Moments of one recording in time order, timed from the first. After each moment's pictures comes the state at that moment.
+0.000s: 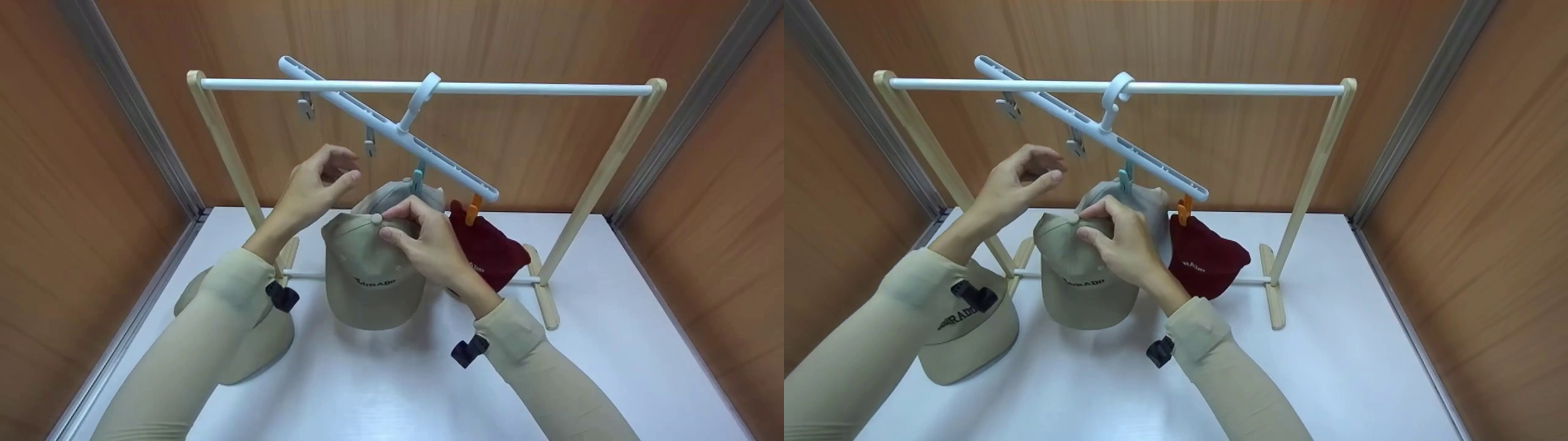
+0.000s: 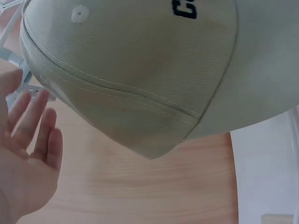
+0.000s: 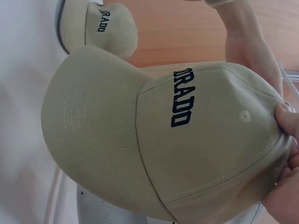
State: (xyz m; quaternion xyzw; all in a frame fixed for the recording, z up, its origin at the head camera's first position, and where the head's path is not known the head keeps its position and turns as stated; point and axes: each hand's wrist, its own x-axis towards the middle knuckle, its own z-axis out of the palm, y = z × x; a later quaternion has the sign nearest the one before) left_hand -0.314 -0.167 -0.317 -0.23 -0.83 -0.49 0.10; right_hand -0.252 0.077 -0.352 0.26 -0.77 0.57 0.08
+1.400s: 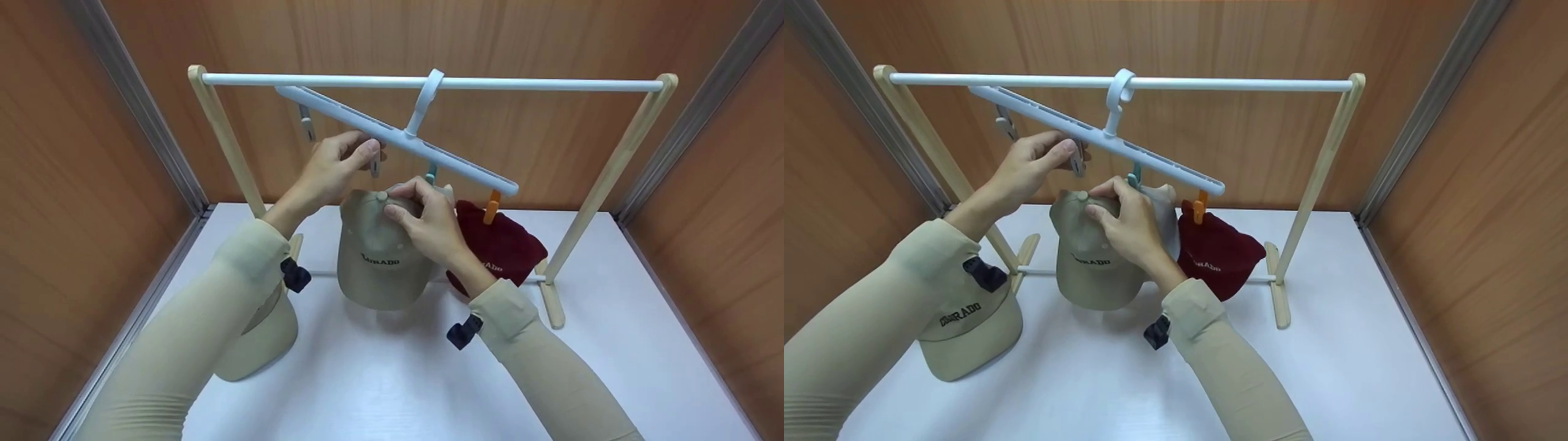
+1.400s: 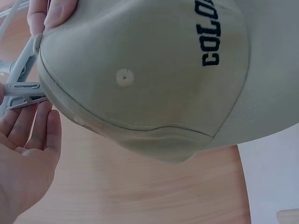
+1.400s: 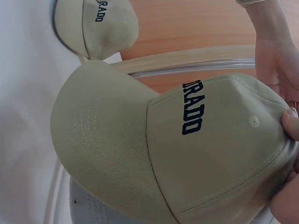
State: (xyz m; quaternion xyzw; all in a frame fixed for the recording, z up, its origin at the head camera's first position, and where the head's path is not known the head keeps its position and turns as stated) left_hand -0.323 -0.141 -0.290 -0.24 -0.80 -0.55 0.04; right_hand -0.280 0.072 -0.351 0.27 -0.76 0.58 0.13
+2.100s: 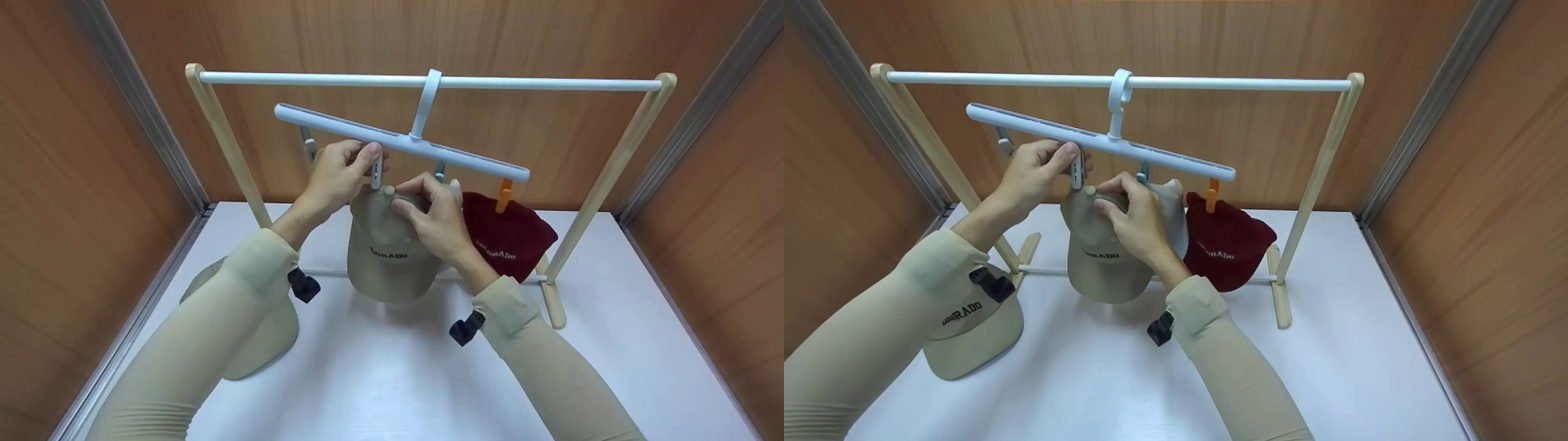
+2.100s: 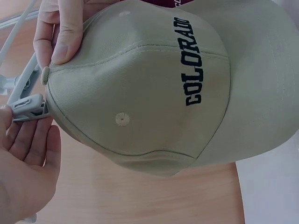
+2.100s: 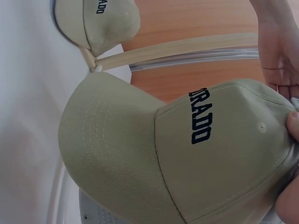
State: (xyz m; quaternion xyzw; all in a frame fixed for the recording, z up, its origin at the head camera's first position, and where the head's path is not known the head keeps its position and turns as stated) left_hand -0.312 -0.125 -0.296 -0.21 -0.79 -0.57 0.07; right_hand -0.290 0.079 -0.354 0.25 -0.76 0.57 0.16
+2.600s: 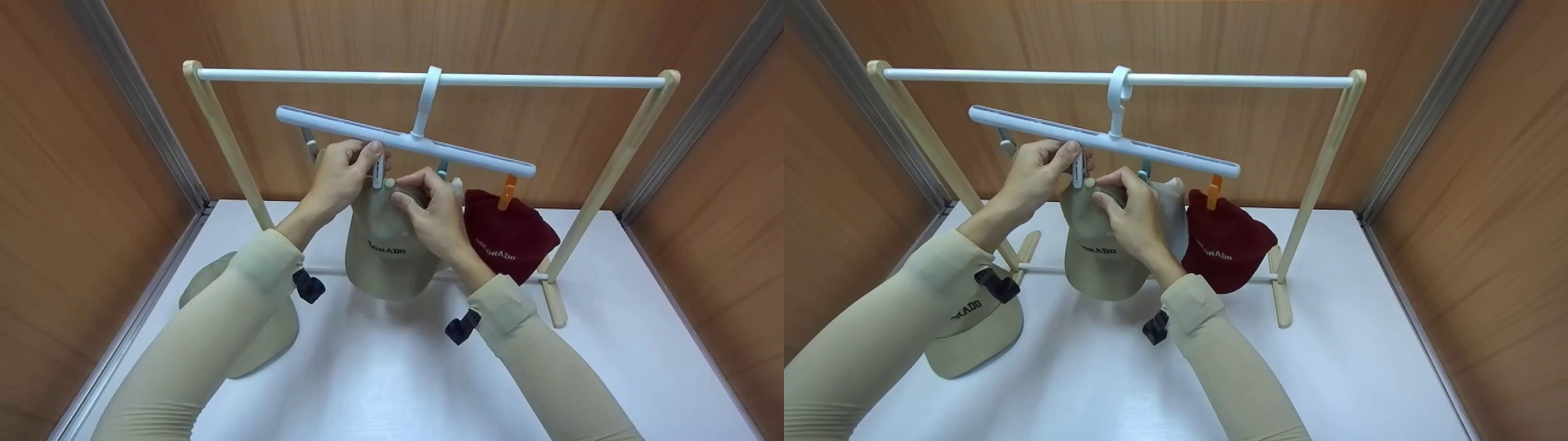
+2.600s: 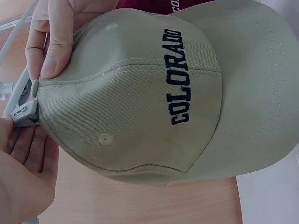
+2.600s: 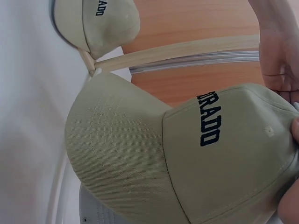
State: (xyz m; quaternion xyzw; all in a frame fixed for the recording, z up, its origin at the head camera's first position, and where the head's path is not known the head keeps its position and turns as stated) left_hand -0.313 -0.119 -0.300 -0.19 -0.78 -0.58 0.09; right_hand -0.291 0.074 -0.354 0.24 -0.75 0.58 0.20
